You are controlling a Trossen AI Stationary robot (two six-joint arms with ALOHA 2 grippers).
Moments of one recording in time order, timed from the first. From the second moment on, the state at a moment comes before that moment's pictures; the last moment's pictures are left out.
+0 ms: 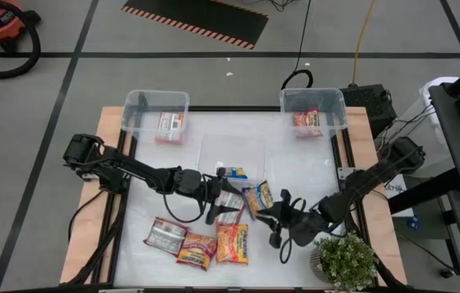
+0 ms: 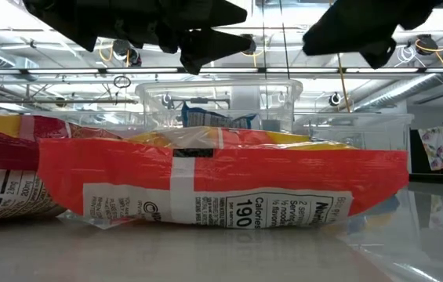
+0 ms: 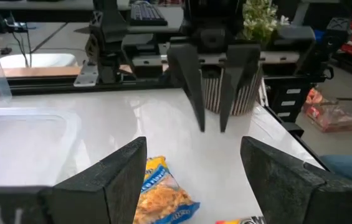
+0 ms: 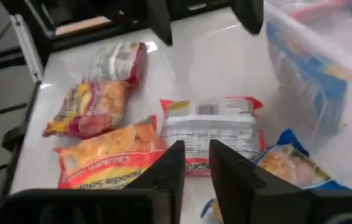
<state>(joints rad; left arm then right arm) -0.19 1.63 0.79 0.65 0.05 -0.03 0.63 1.47 0.79 0.02 0.71 0.68</state>
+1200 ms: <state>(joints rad) -0.16 1.54 0.79 0.49 0.04 -0.01 0.59 1.50 0.67 -0.29 0.47 0.93</state>
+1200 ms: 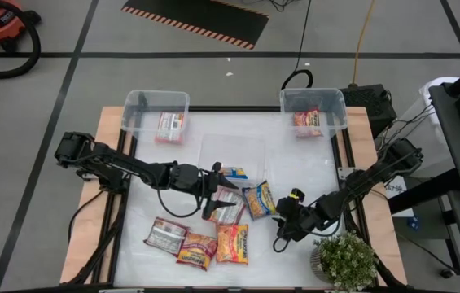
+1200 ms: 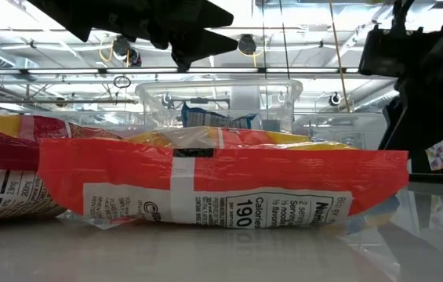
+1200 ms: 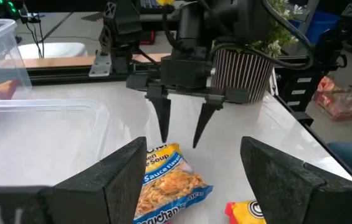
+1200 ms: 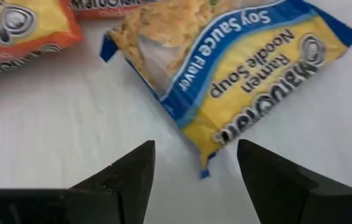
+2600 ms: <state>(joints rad) -0.16 1.54 0.79 0.47 0.04 0.00 0.58 1.32 0.44 0.08 0.66 0.77</state>
